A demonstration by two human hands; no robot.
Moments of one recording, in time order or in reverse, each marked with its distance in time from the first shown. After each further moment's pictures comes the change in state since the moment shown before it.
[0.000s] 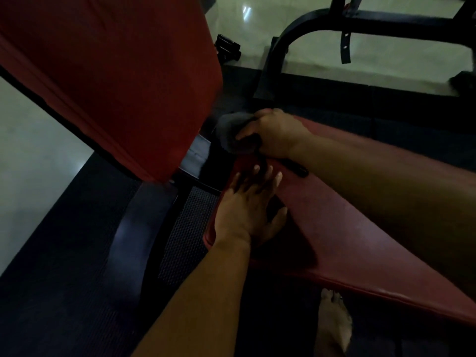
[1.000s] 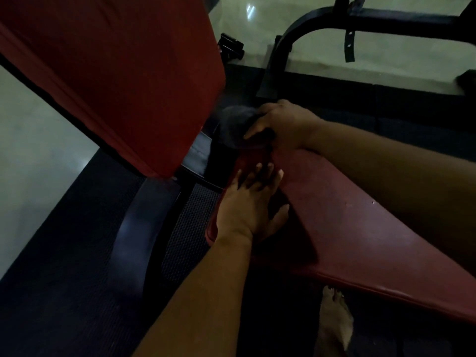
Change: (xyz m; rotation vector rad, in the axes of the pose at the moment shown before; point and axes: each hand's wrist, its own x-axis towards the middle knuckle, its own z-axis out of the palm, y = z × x) left_hand 0.001 0.001 0.000 0.009 -0.016 -0.003; right_hand -0.006 0.012 -0.016 -0.021 -0.130 -0.040
